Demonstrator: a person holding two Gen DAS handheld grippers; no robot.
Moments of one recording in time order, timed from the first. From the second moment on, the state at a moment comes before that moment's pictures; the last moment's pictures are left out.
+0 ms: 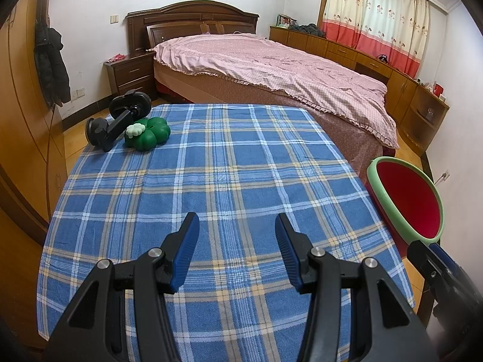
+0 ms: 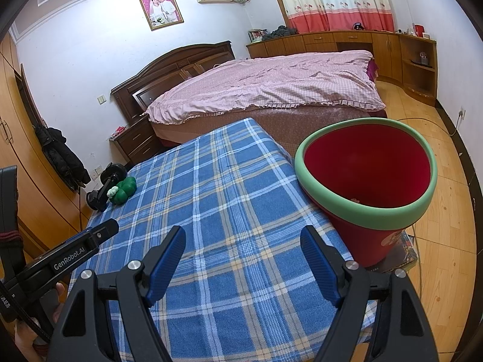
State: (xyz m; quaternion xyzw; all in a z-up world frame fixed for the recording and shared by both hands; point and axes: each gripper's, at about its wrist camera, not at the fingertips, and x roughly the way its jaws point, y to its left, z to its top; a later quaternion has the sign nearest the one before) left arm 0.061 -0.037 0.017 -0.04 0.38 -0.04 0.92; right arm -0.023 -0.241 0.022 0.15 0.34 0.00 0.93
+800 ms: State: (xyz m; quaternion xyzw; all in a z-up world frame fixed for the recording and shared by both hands) left arm 0.061 -0.036 0.018 -0.03 0.38 -0.04 0.92; right arm -0.023 -0.239 0.022 0.15 0.34 0.00 0.93
